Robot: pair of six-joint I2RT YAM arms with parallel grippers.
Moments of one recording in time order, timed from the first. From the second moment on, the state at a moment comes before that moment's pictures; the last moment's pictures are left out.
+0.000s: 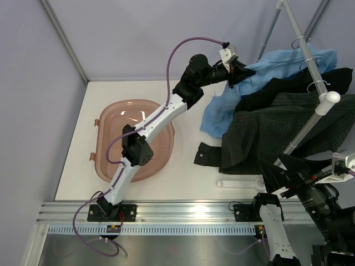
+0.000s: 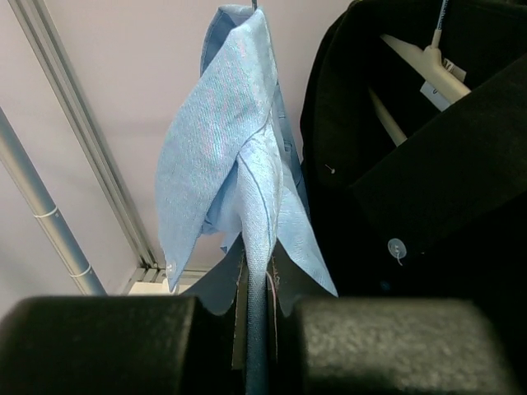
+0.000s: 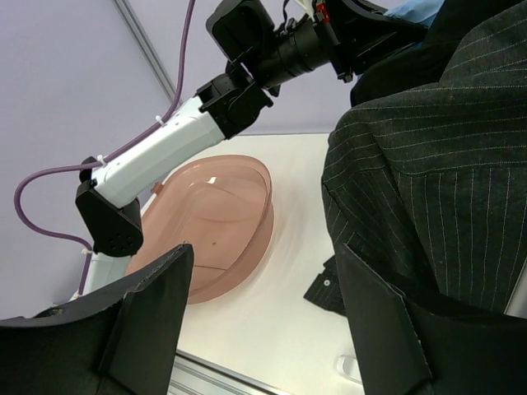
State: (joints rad) left arm -0.79 2.35 2.51 0.17 0.64 -0.09; right arm -0.13 0.51 1.76 -1.17 -0.52 0.35
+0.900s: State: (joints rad) left arm -0.72 2.26 2.31 0.65 0.59 -0.51; right arm -0.13 0.54 1.74 -1.16 -0.52 0.34
